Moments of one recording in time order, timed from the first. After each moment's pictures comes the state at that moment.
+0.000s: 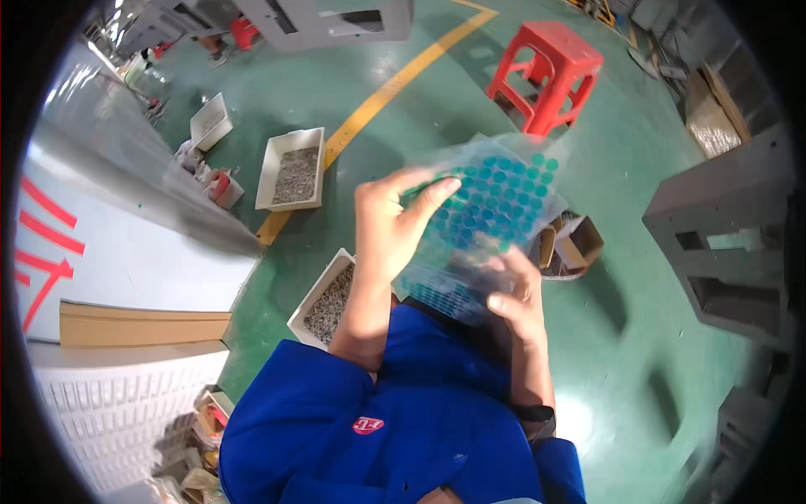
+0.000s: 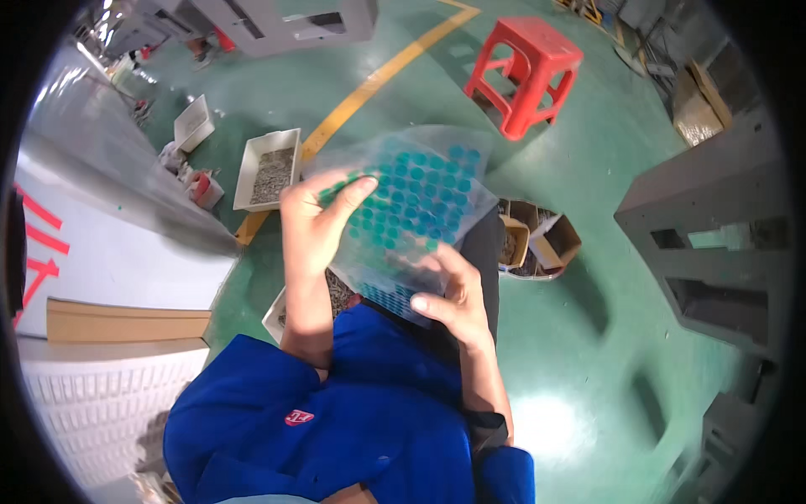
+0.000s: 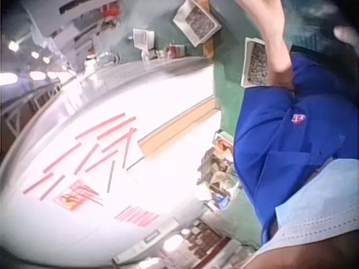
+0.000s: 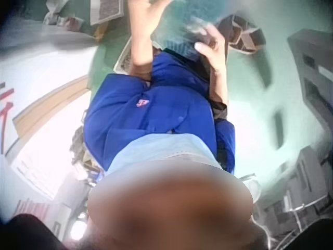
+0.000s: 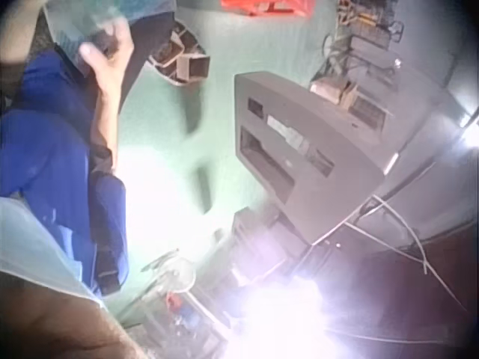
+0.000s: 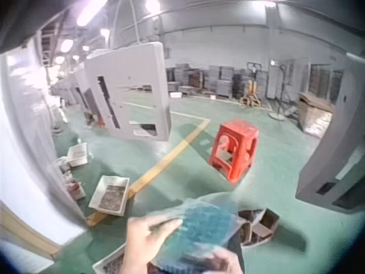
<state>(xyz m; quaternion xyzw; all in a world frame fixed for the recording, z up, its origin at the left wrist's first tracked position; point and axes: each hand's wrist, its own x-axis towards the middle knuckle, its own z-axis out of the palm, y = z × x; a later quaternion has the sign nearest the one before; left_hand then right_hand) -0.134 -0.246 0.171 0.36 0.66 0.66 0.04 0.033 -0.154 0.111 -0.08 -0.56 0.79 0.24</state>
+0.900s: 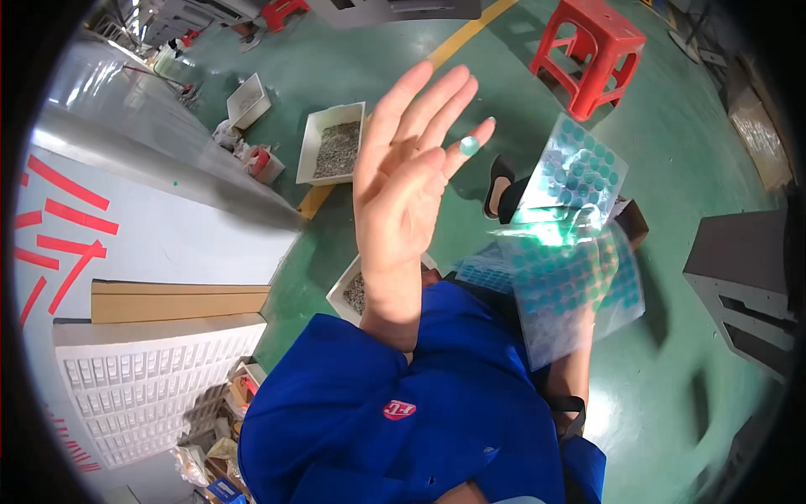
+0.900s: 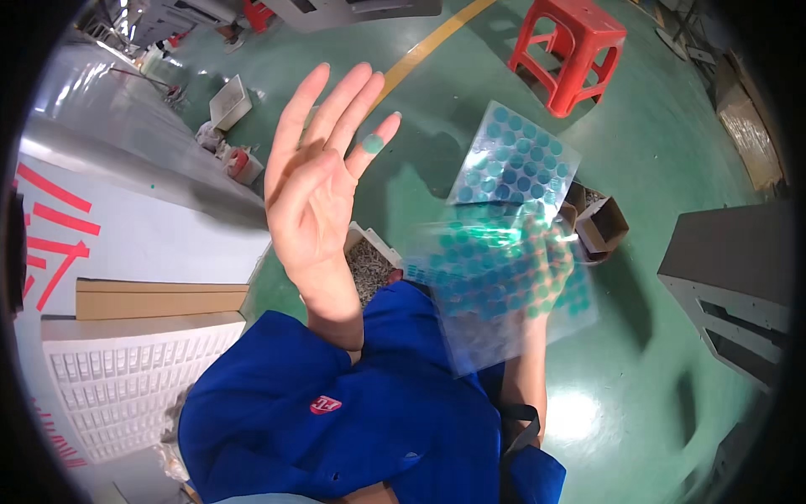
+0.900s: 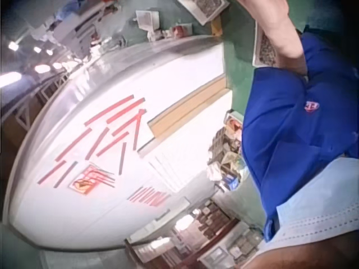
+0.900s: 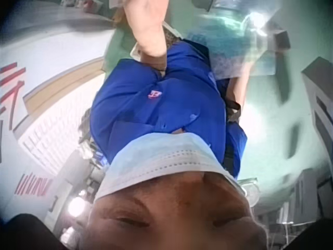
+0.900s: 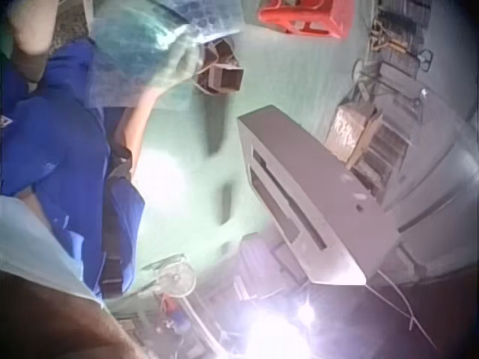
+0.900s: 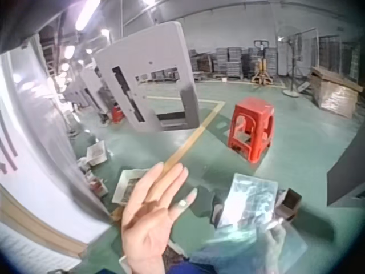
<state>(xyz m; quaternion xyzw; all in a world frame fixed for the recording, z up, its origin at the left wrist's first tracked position) -0.137 -0.250 0.200 0.39 0.30 0.84 0.23 0.061 -0.120 0.043 -0.31 -0.71 0.40 0.49</state>
